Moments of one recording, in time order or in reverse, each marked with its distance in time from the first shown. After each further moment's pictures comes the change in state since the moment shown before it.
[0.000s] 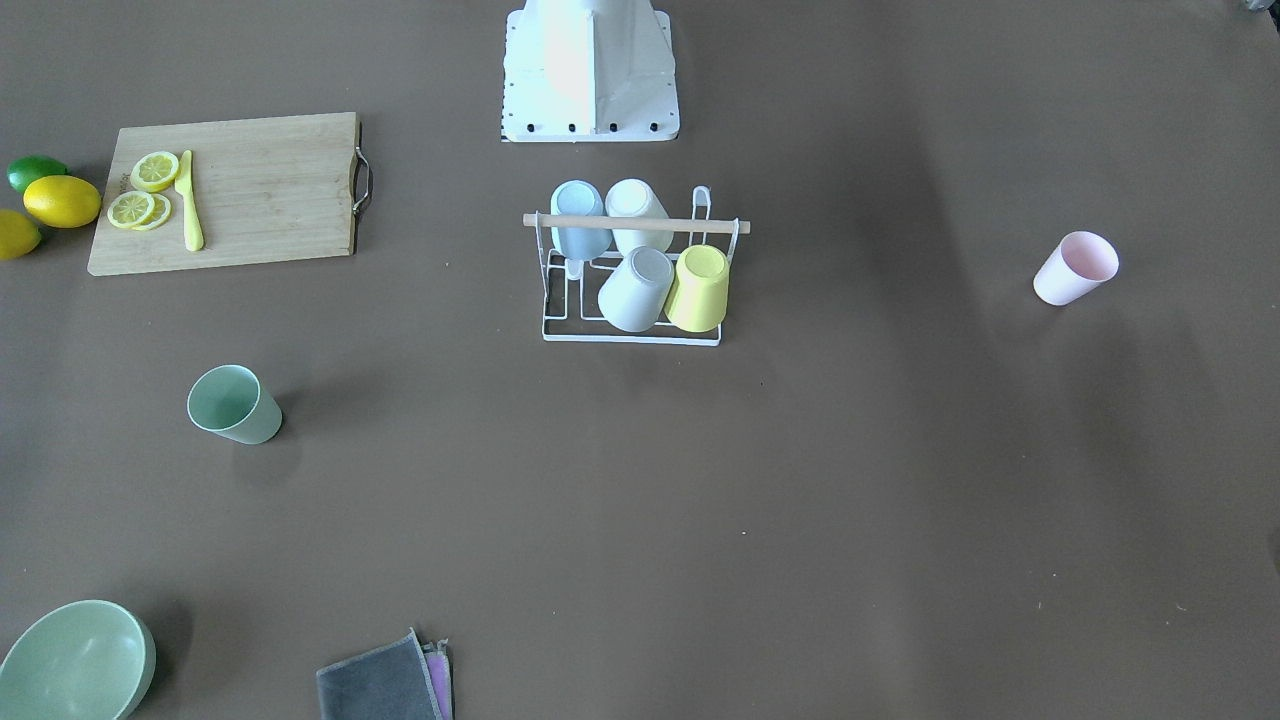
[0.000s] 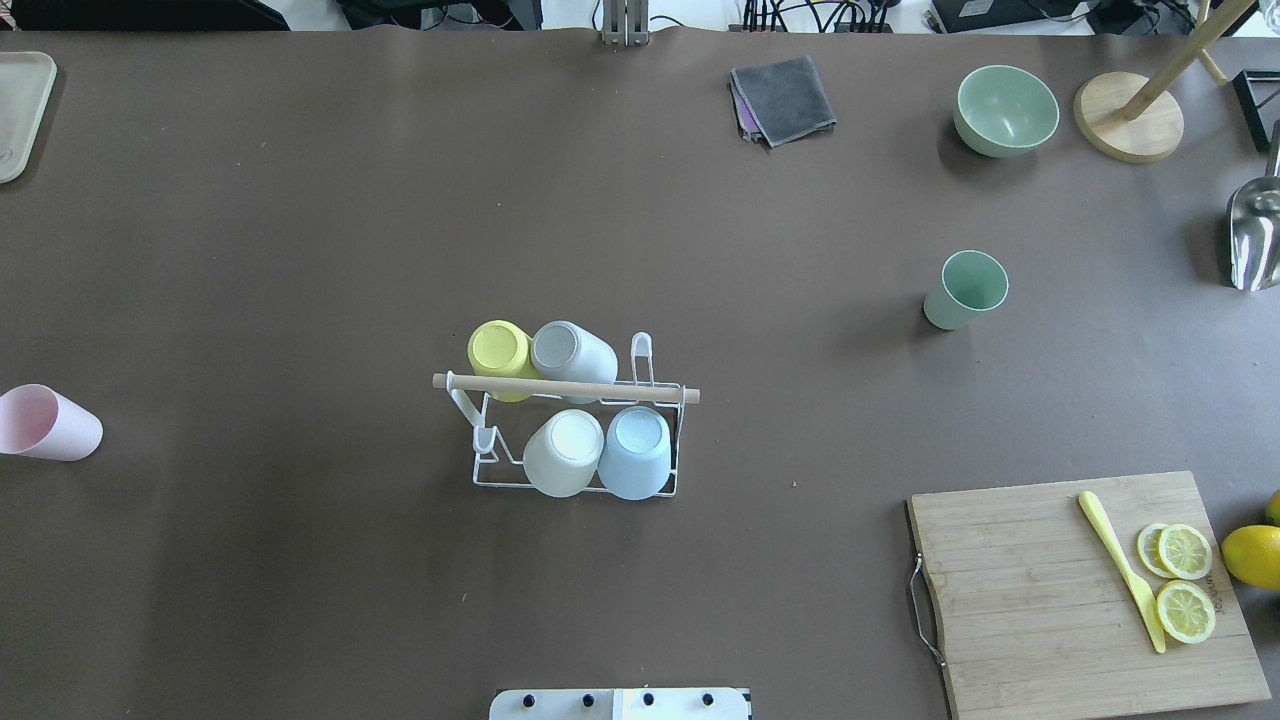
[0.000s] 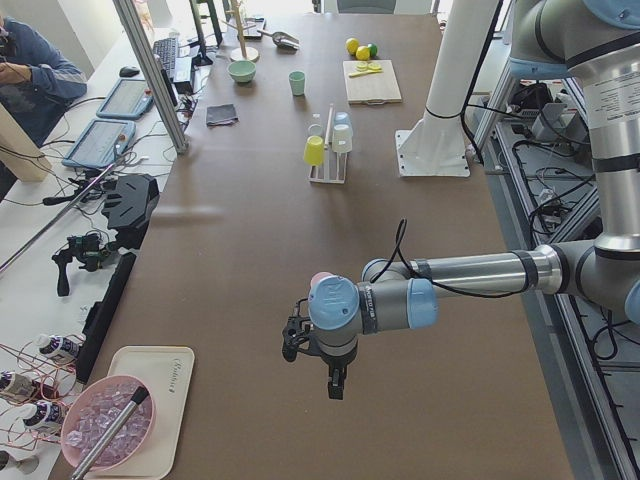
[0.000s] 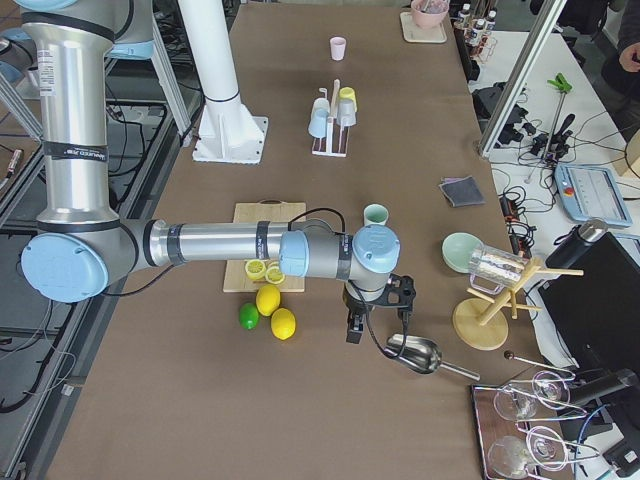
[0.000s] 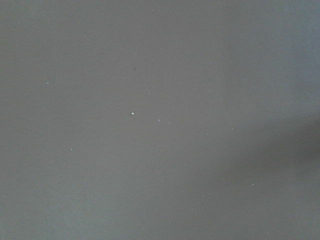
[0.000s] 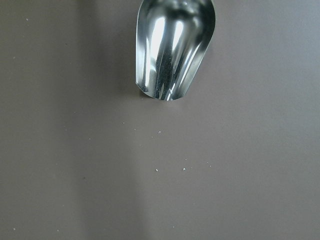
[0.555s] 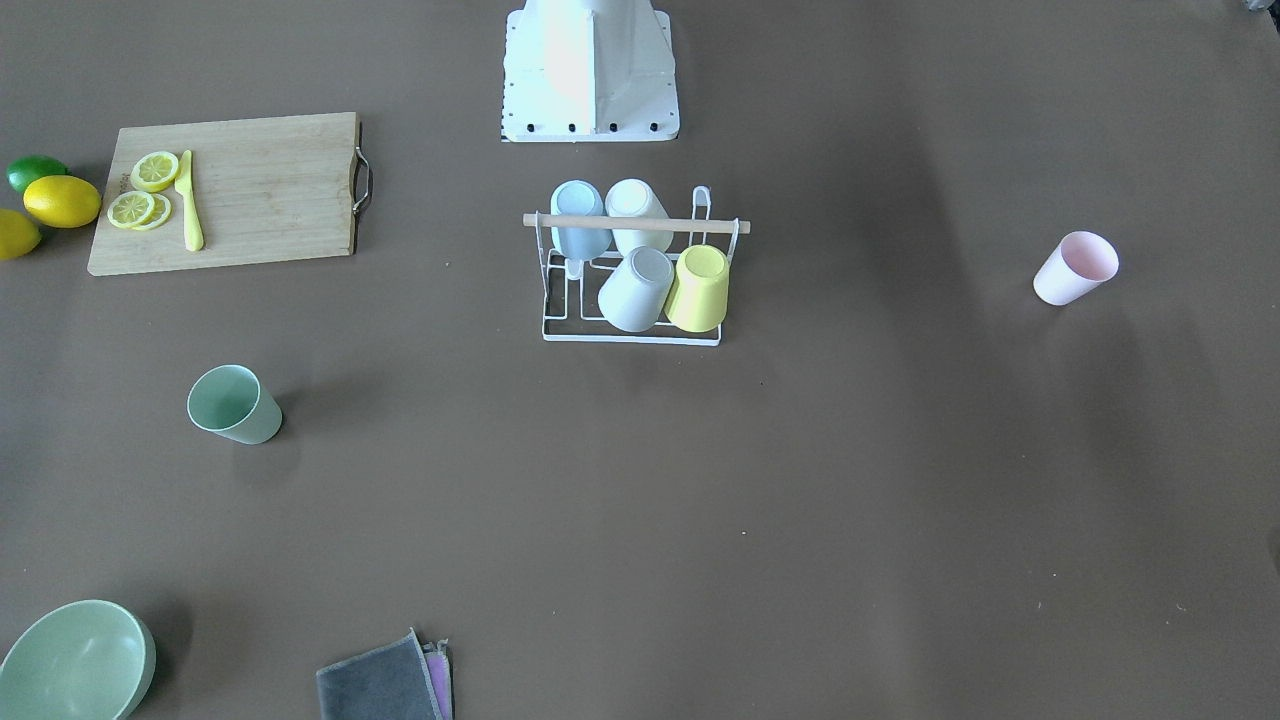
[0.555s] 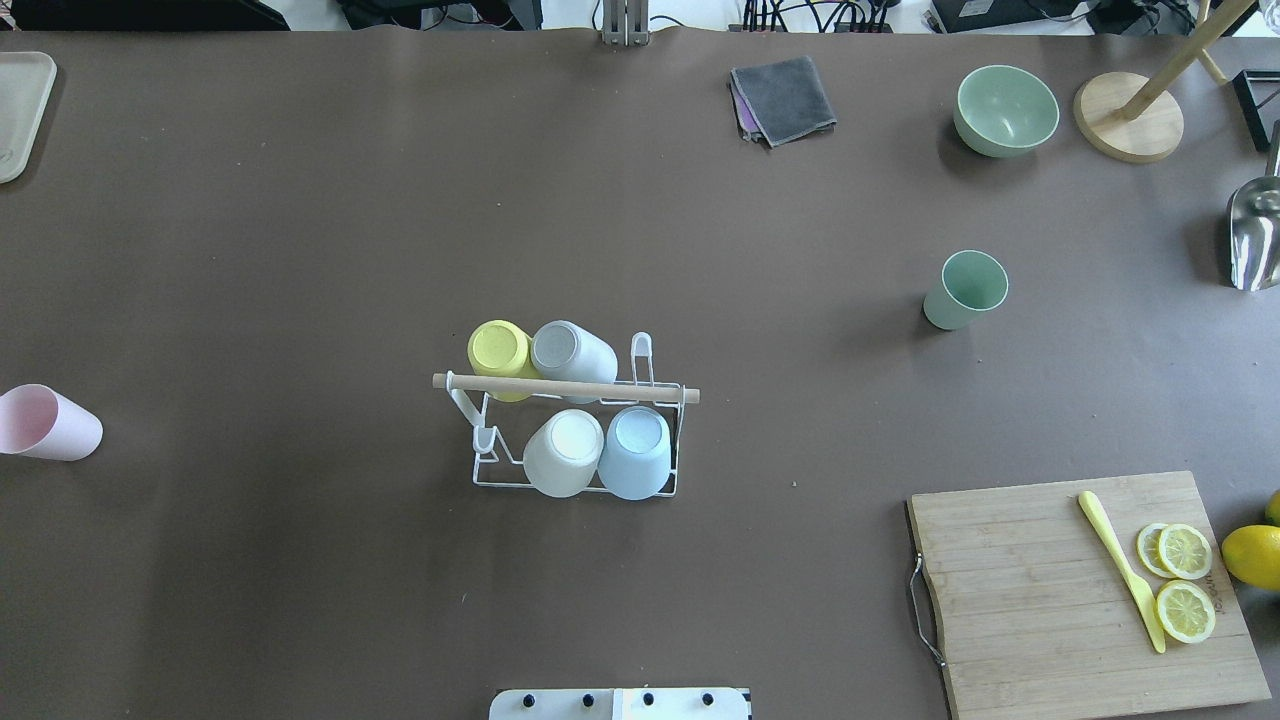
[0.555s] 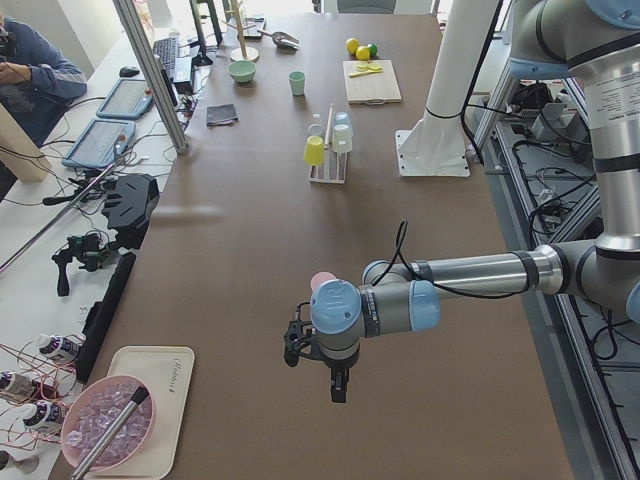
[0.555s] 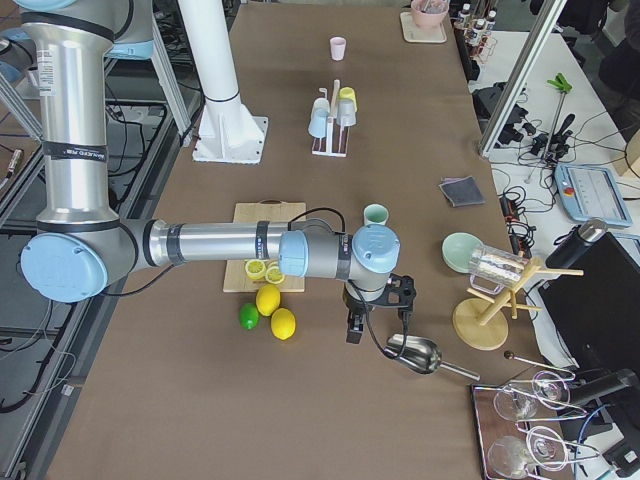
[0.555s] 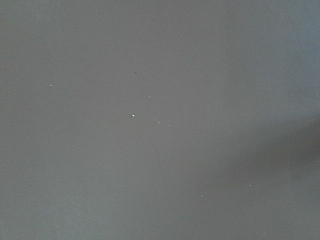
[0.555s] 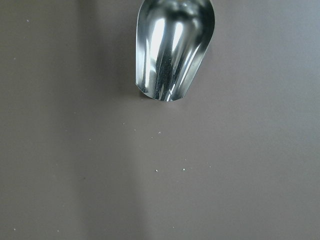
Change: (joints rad) left arm -0.006 0.000 0.012 0.010 0.002 -0.011; right arm 0.002 0.000 0.002 0.000 -0.001 -0.001
